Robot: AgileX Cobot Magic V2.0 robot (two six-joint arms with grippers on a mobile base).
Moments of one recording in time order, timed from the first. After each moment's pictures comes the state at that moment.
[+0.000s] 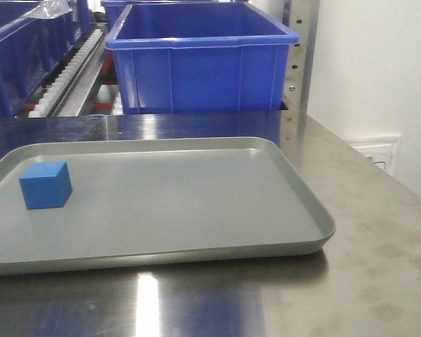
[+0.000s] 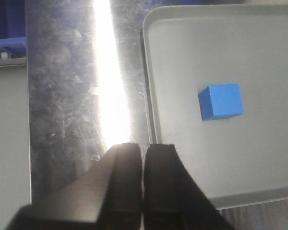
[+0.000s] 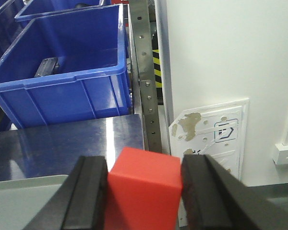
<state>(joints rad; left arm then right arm) -0.02 1.02 -0.92 -0.19 0.94 0.07 0.09 0.59 -0.58 0.02 0.20 0.16</state>
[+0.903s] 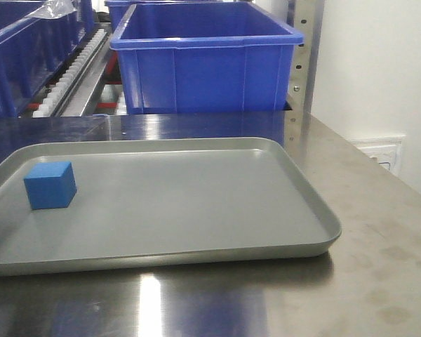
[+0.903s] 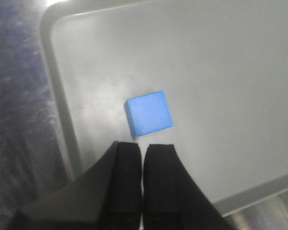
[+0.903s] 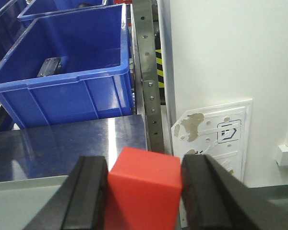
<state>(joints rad) -0.32 1.27 -1.00 -0.19 0.83 -0.03 0.09 0.59 -0.58 0.02 0.20 0.16</state>
